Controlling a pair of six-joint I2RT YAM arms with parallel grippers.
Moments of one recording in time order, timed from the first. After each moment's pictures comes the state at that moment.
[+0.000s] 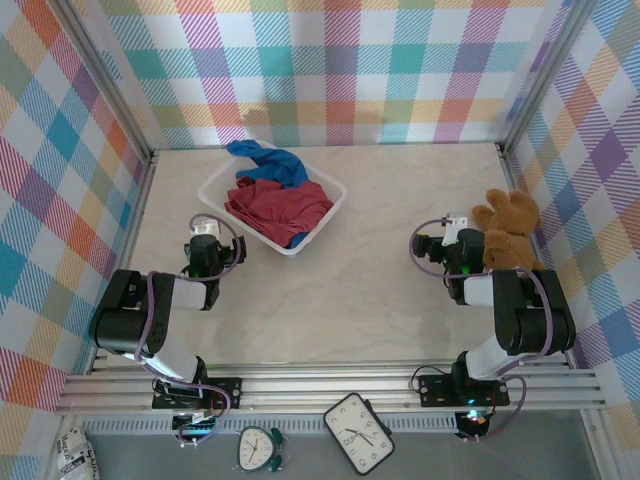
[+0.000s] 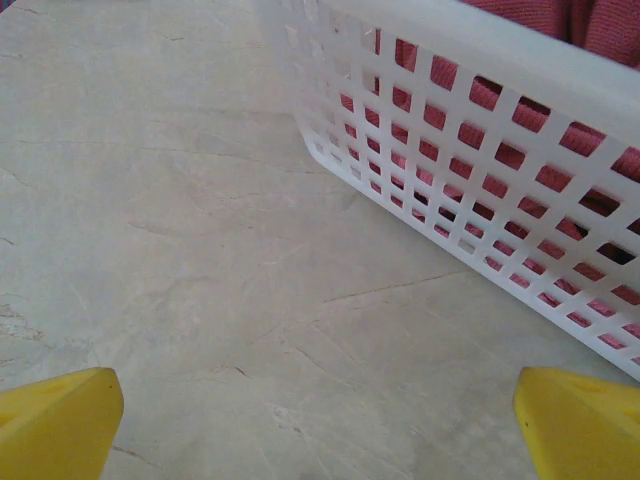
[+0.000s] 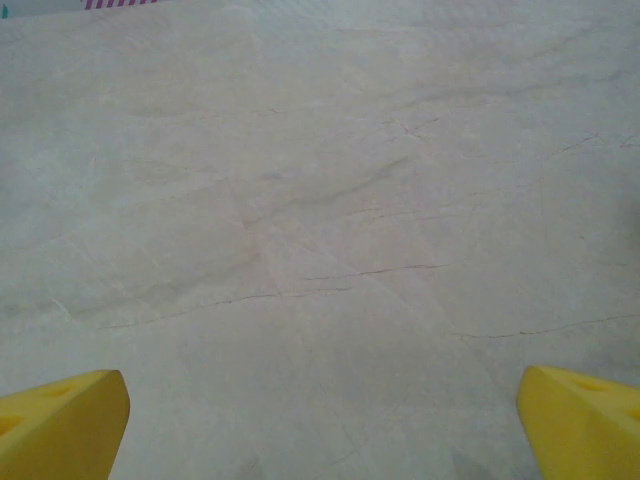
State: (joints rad) left arm -0.10 1.57 0.40 0.69 -0.20 -0.13; right arm 0.00 1.55 0.40 0.69 -0.13 0.05
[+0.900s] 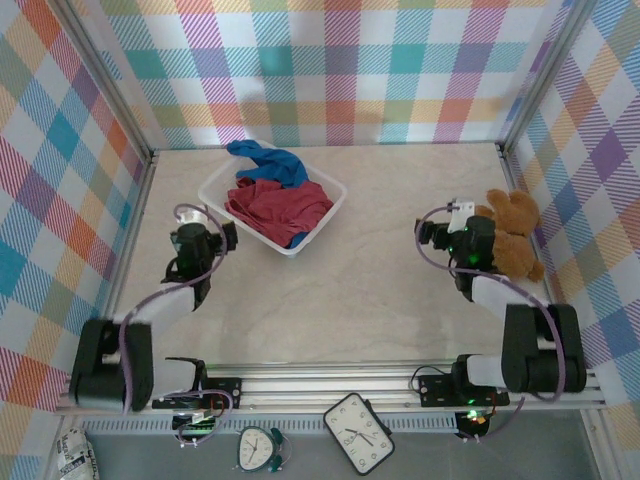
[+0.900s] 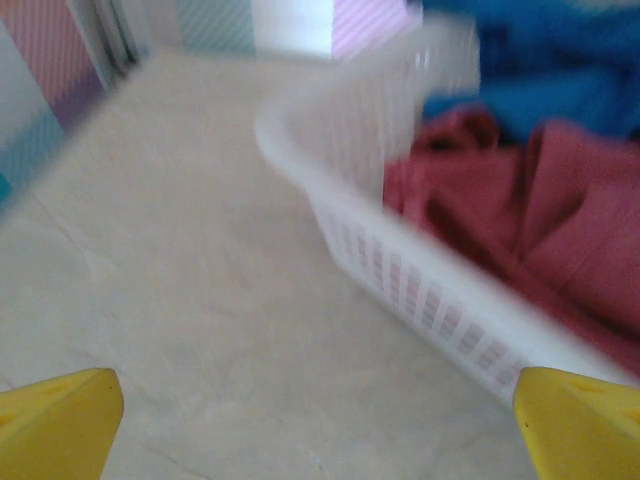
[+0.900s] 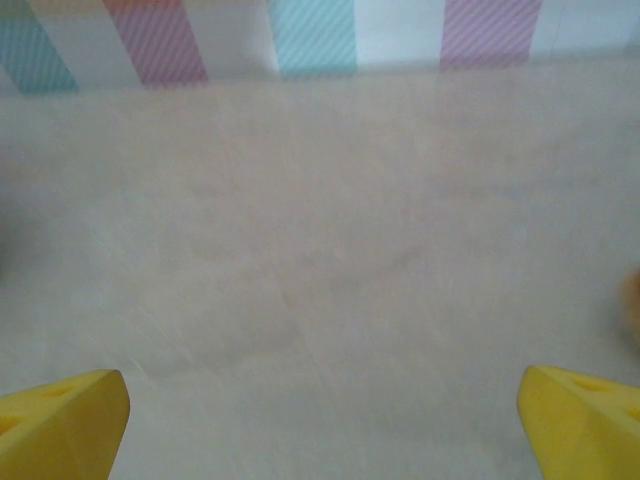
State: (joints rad) left arm -0.10 1.21 0.50 0.33 -0.26 -0.14; right arm 0.00 1.29 0.51 0.44 -0.18 0.05
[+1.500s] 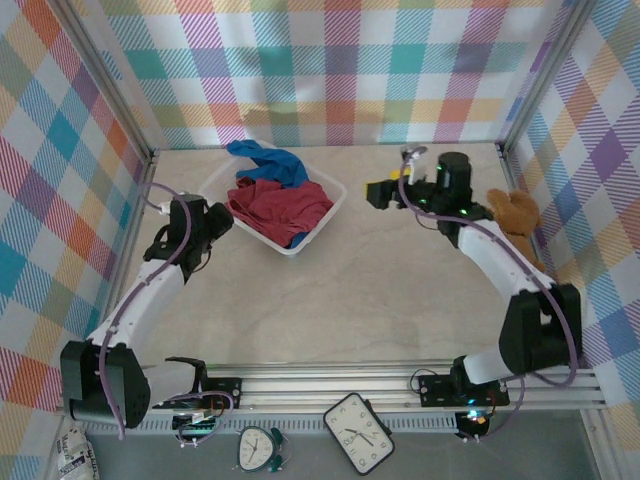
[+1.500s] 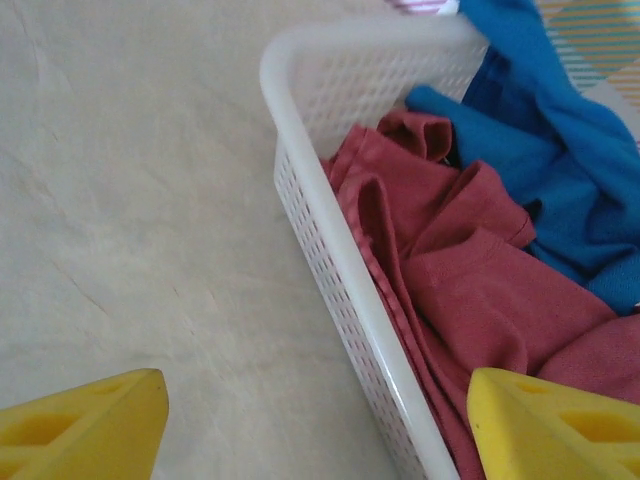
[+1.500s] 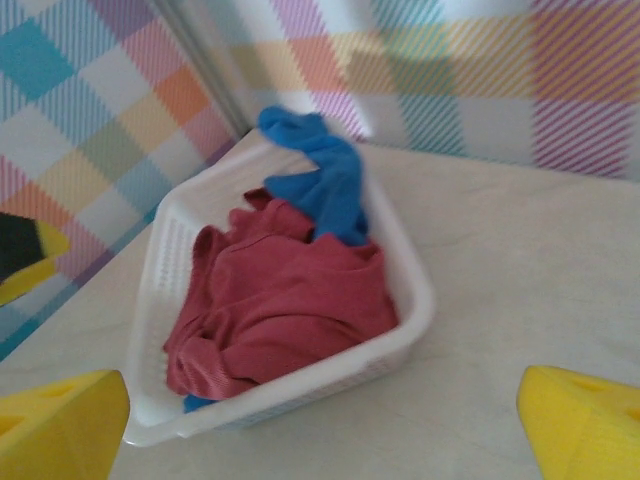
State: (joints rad) left arm -0.14 1.21 0.87 -0.36 -0.16 -0.75; right arm 0.25 1.49 1.13 -0.03 -0.62 0.15
